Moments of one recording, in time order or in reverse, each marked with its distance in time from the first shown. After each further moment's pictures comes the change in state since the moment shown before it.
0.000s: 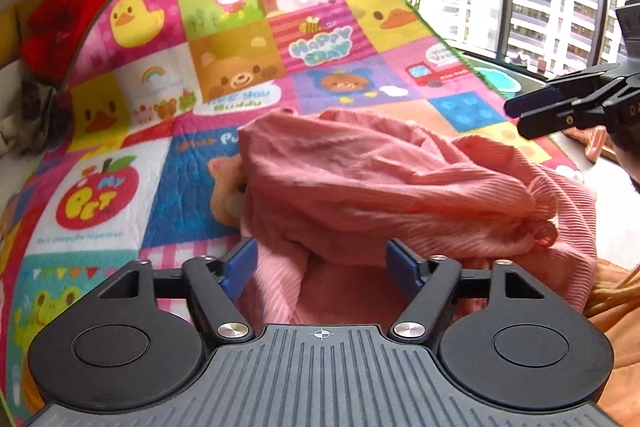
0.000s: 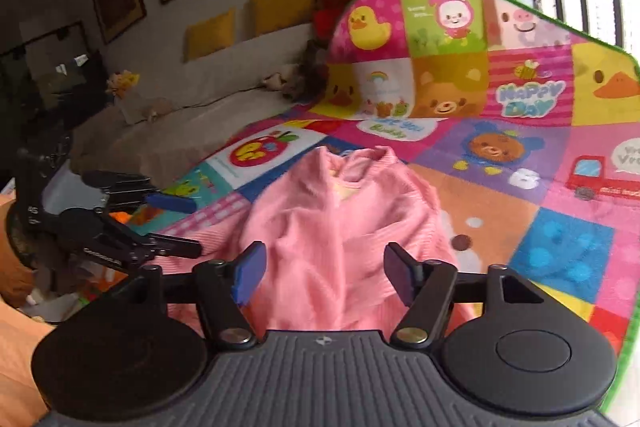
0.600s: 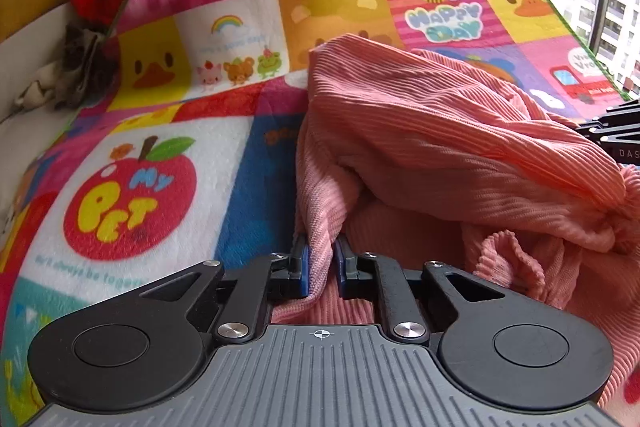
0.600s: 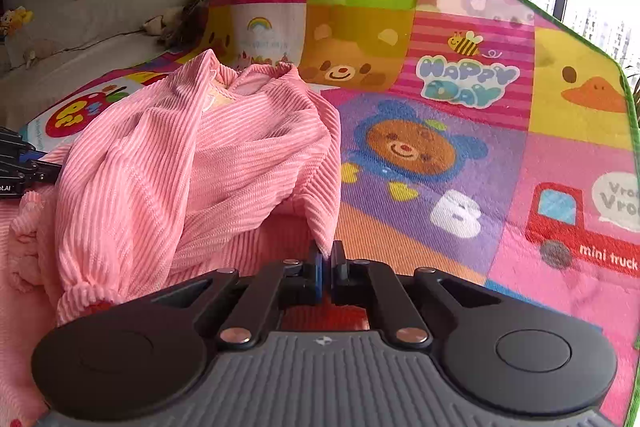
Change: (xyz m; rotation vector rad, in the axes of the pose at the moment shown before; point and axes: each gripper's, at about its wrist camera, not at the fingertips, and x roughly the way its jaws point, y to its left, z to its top) left arm 0.114 0.096 0.023 -0.173 0.131 0.167; right arm 0.136 -0.096 0.033 -0.047 0.112 -0.417
